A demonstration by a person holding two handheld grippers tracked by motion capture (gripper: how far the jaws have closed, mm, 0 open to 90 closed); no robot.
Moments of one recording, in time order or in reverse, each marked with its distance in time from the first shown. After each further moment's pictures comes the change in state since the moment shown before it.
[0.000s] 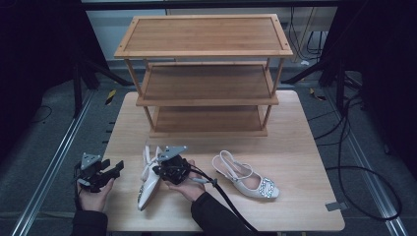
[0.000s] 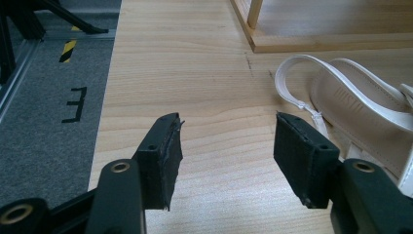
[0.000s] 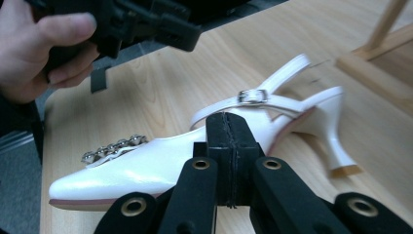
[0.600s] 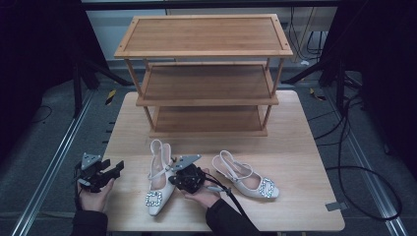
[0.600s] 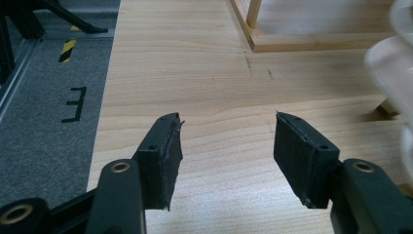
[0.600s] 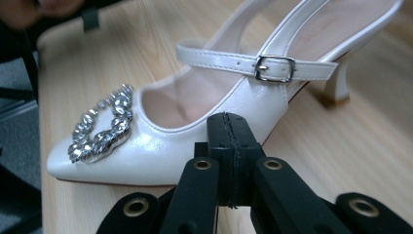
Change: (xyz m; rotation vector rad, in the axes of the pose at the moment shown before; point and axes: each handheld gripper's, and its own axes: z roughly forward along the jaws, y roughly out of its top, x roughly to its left) left arm -0.001 0.000 0.000 0.001 -0.001 0.005; right arm -0.007 -0.041 -0.027 0.104 -0.009 0.000
